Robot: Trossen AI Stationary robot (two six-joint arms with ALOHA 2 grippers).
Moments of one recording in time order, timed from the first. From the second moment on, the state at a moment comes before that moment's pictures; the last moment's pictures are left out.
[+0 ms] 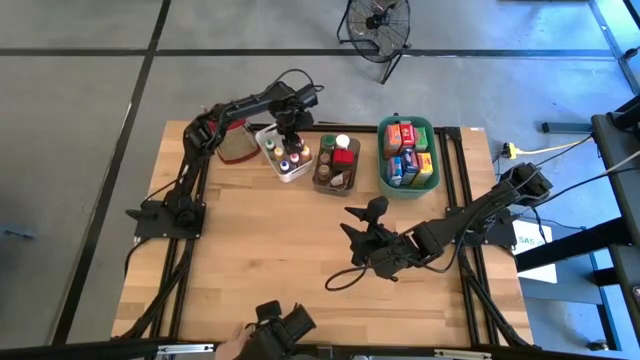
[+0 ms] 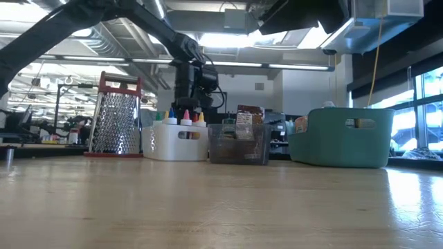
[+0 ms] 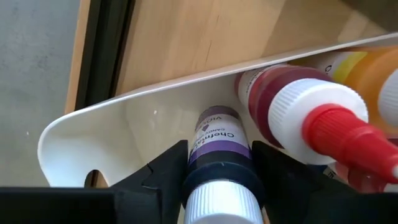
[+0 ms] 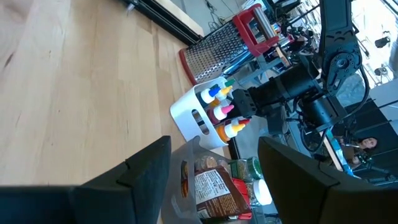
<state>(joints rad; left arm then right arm) 0.71 2.17 1.87 -1.20 -0.02 0.35 0.52 1.57 1.08 -0.23 1.04 -0.22</state>
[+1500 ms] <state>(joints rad) 0.70 1.66 1.80 -1.31 -0.01 0.23 0.50 1.27 1.10 -0.60 0.66 -0.14</state>
